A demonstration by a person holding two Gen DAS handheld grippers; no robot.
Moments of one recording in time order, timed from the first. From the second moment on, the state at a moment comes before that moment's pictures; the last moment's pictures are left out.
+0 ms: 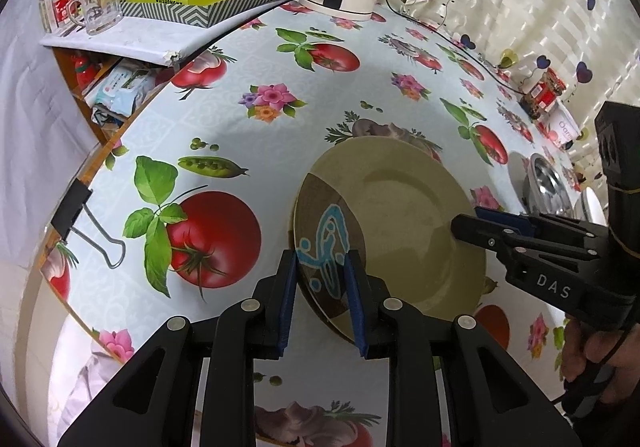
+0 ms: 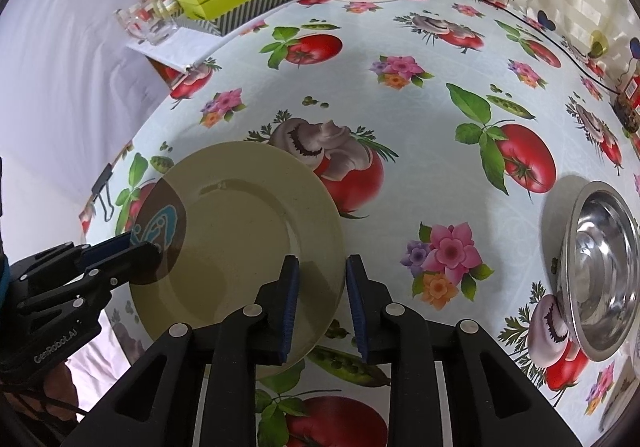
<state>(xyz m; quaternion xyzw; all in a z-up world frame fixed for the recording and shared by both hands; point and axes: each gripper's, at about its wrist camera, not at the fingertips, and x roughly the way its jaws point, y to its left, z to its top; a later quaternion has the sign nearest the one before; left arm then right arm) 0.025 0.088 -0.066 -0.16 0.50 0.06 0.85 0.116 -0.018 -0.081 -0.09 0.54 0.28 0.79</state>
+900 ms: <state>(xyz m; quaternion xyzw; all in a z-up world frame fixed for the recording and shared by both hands) 0.023 0.089 -0.060 -0.15 0.49 0.06 0.86 0.108 -0.029 -0.079 -0.08 0.53 0.27 0.80</state>
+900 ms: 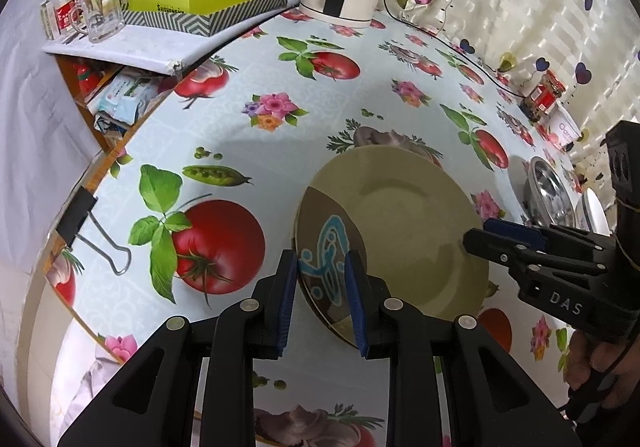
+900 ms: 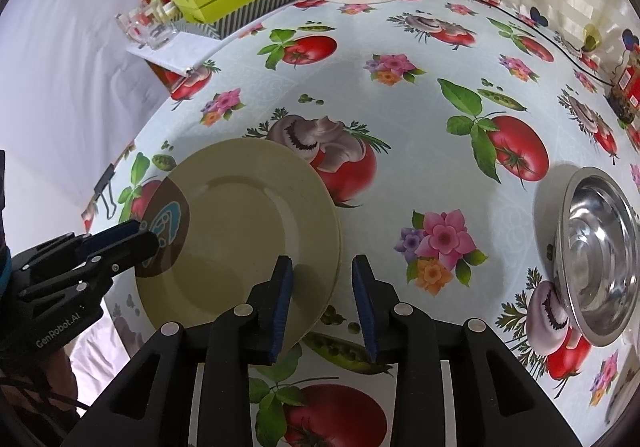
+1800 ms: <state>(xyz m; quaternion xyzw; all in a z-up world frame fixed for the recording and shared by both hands) 0.042 0.036 -0.026 -0.12 0.46 -0.01 0.88 0.075 -0.093 -0.019 -0.06 0.46 0.24 0.86</state>
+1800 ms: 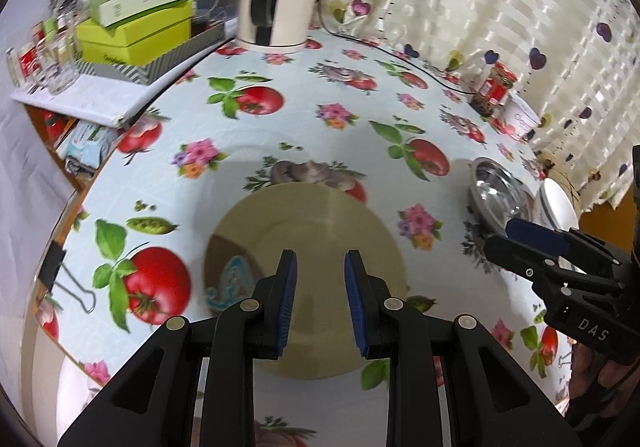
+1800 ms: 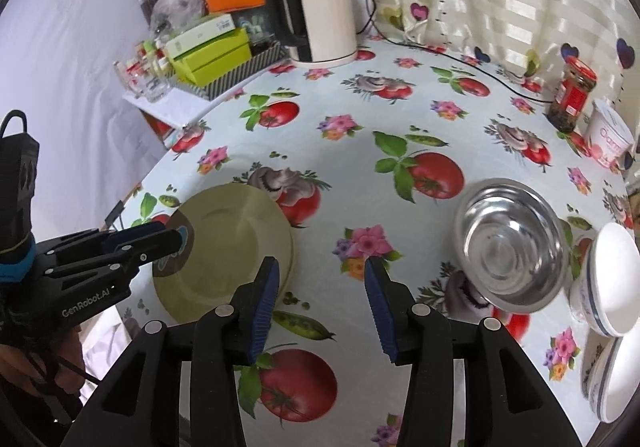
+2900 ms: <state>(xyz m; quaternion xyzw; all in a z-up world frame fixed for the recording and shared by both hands) 0.100 -0.063 -0.017 -0.09 0.47 -0.12 0.87 0.081 -0.215 -0.026 0.02 0.46 0.11 0.88</state>
